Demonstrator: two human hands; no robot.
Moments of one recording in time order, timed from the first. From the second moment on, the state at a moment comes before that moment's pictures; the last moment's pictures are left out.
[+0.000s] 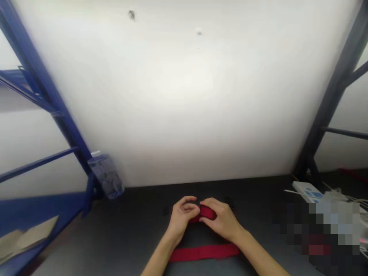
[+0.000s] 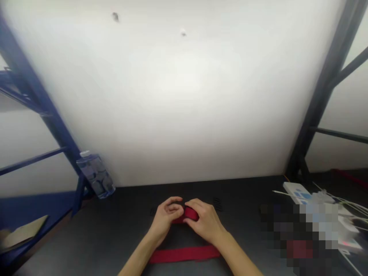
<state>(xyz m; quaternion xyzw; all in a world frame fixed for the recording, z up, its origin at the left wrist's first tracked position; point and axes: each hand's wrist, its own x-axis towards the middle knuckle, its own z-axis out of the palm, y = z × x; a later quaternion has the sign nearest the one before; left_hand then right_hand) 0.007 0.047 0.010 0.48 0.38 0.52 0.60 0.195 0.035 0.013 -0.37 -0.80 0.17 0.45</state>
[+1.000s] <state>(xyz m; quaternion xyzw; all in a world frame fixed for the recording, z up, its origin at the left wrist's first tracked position) 0.008 0.030 0.029 0.82 0.39 0.38 0.17 0.198 0.041 0.007 -0.40 -0.77 0.19 0.46</state>
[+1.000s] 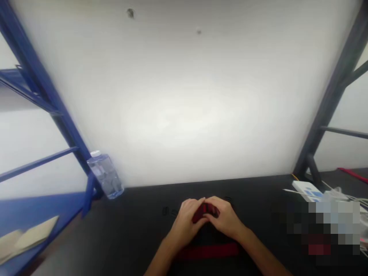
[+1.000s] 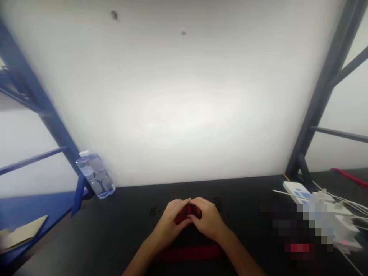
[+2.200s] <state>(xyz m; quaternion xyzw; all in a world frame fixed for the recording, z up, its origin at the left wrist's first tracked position) -0.003 0.045 0.034 0.69 0.47 0.46 0.30 0.215 0.080 -0.016 -0.40 -0.55 0.48 0.55</state>
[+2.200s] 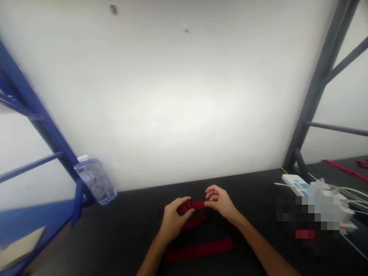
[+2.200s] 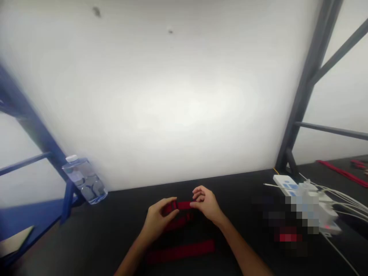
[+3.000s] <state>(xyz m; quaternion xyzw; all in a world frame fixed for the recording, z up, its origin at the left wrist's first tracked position) -0.006 0.043 0.031 0.54 0.35 0.46 0.61 0.200 0.051 0.013 -0.30 -0.52 0.60 0.53</state>
